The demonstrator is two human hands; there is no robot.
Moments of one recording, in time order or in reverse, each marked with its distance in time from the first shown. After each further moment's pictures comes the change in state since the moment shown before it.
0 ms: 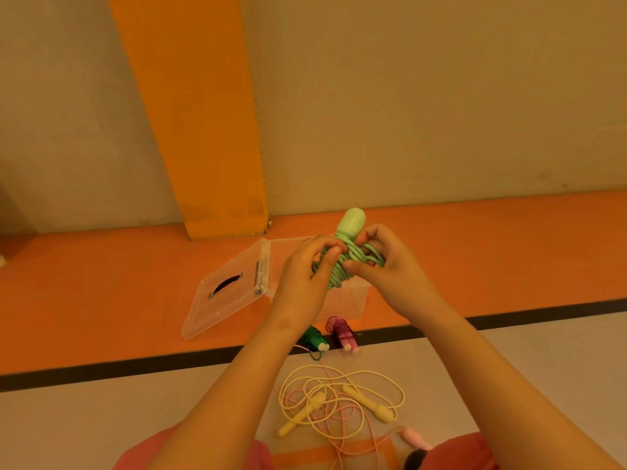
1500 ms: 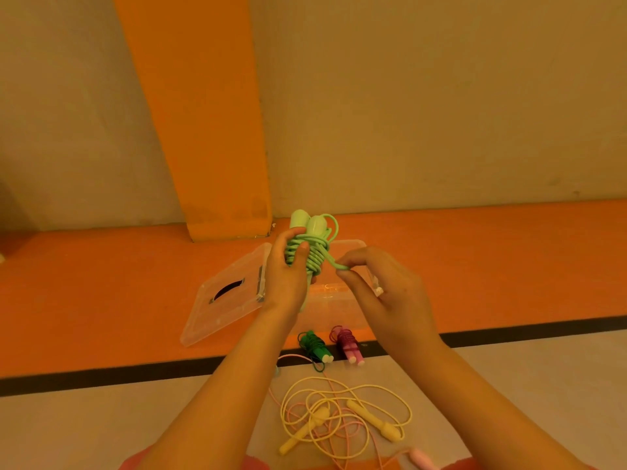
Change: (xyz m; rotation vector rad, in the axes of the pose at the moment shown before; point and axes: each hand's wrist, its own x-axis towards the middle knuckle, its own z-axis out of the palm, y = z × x) left_hand 0.042 -0.031 -0.011 -0.271 0.308 -0.312; right_hand 0.007 0.003 0.031 -0.435 0.224 -0.519
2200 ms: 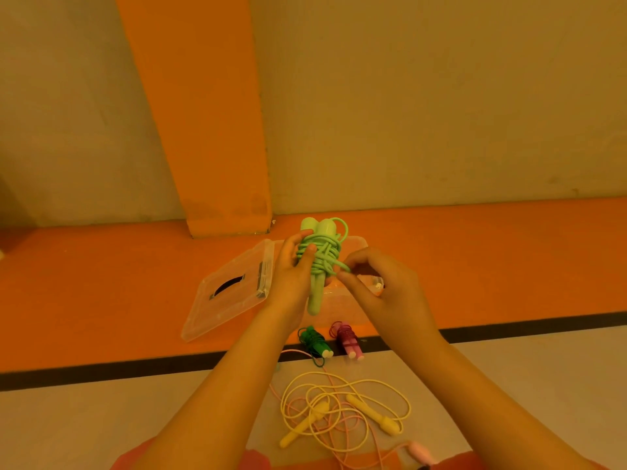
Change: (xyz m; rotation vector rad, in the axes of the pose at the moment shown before) left_hand -0.007 -0.007 -0.003 -0.175 -0.132 -0.222; right_hand -0.008 0.008 0.002 0.058 -0.112 0.182
